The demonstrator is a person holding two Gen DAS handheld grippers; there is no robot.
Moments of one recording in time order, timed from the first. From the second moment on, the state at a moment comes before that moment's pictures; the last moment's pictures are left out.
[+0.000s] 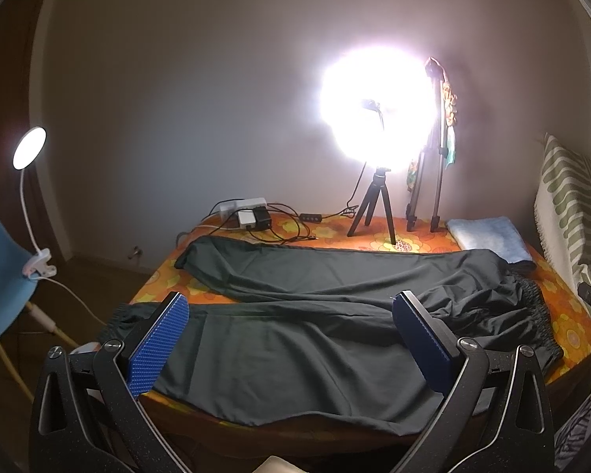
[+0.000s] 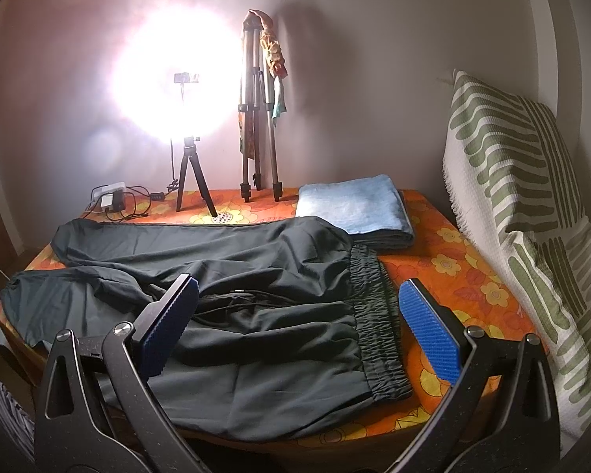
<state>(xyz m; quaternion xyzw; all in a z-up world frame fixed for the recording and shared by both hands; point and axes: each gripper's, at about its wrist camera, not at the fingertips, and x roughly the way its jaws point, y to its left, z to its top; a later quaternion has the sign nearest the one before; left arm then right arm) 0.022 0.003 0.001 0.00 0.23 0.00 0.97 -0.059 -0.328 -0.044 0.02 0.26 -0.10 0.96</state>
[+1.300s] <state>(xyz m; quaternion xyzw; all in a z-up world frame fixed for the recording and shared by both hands) 0.048 0.105 -0.015 -0.01 0.28 0.05 0.96 0.019 -0.281 -0.042 -0.03 0.27 0.04 0.96</state>
